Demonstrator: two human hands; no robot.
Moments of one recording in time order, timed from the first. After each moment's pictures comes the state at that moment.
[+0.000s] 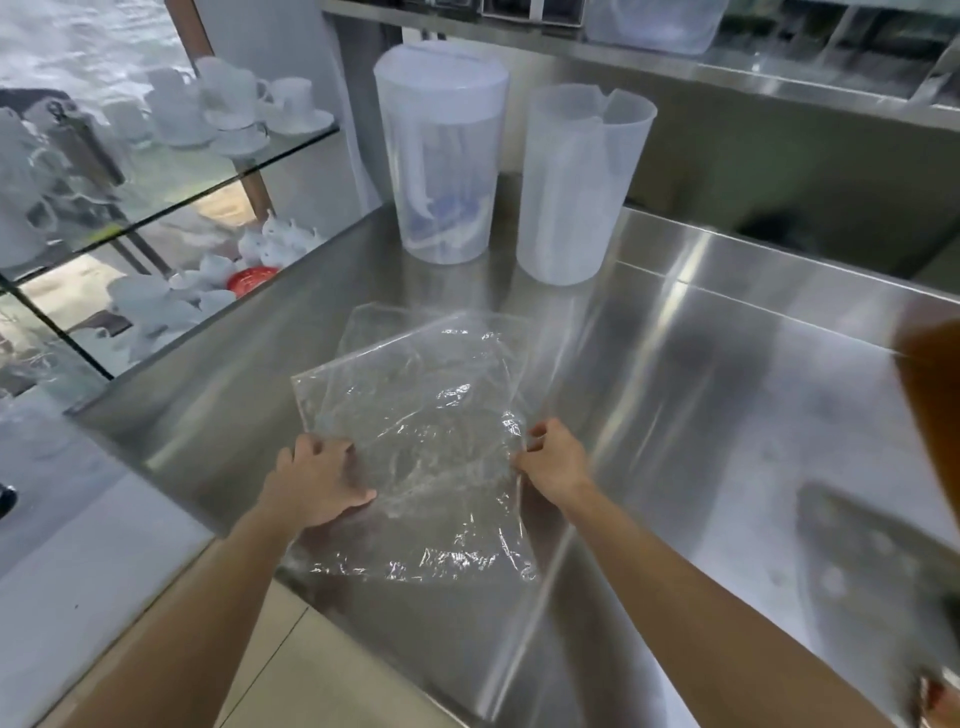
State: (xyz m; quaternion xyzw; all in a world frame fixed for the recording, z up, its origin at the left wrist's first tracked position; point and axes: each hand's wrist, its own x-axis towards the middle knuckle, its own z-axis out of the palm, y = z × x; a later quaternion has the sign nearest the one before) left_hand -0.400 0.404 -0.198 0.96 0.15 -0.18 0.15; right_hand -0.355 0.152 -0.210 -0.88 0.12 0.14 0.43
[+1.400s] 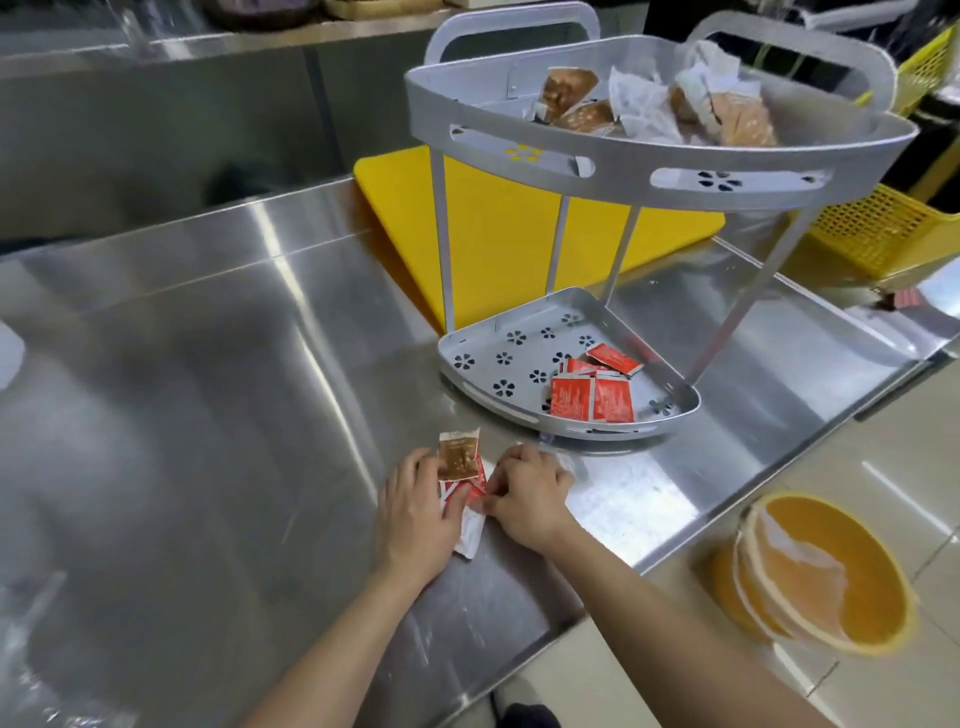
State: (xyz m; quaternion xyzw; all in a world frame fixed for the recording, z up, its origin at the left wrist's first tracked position) left_hand -0.515 -0.014 -0.242 0.86 -0.41 -0.08 0.28; right_hand -0.611 -0.112 -0.219 -0.85 0.43 -0.02 0.32
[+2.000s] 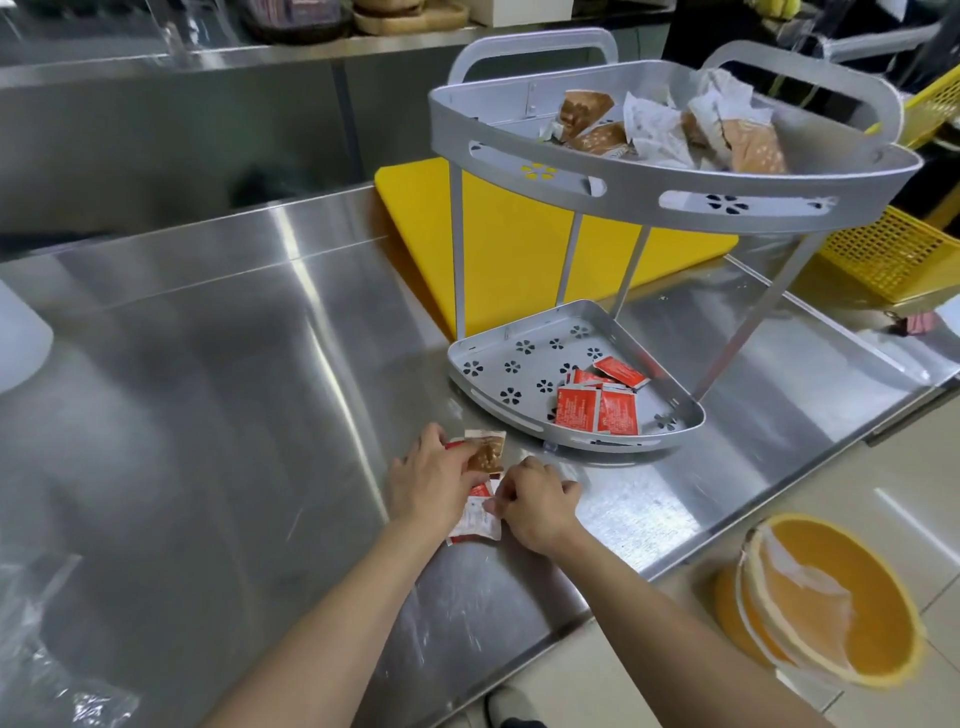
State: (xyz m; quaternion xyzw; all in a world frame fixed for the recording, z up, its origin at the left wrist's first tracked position) left_hand -0.506 -0.047 -0.213 0.89 -0.44 -0.09 0.13; right_hand -0.614 -0.116 -0.210 -0.85 0.43 0.04 0.29
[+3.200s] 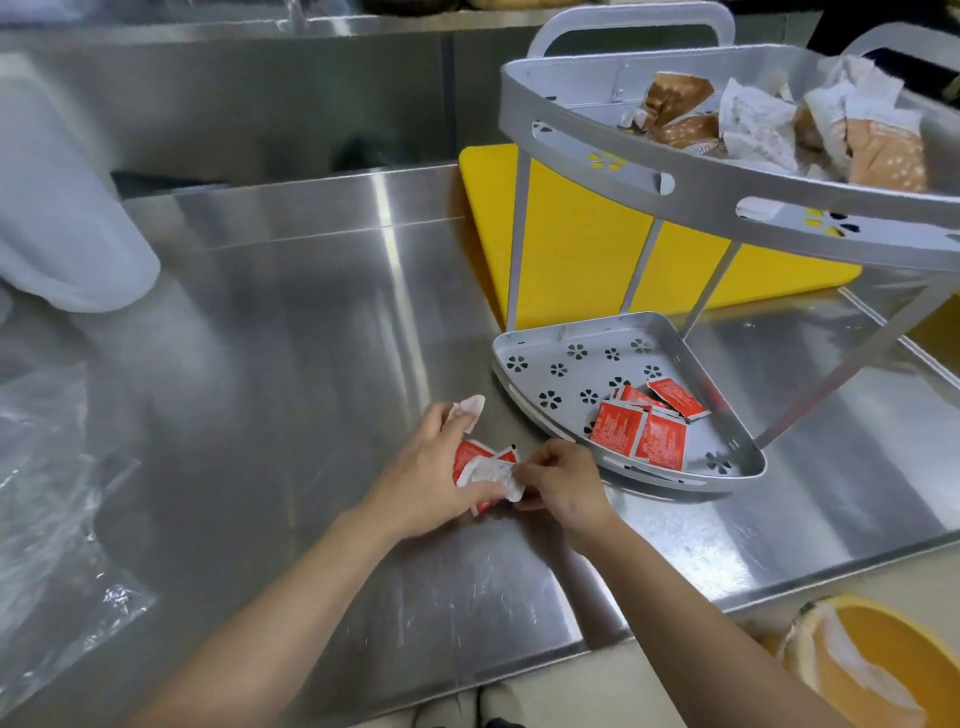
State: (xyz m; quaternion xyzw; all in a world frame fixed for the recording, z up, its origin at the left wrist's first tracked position) left_hand -0.504 -0.020 -0.187 0.84 -0.42 -0.19 0.29; right_hand -0.608 -0.146 -0.198 -0.64 0.41 -0.08 0.64
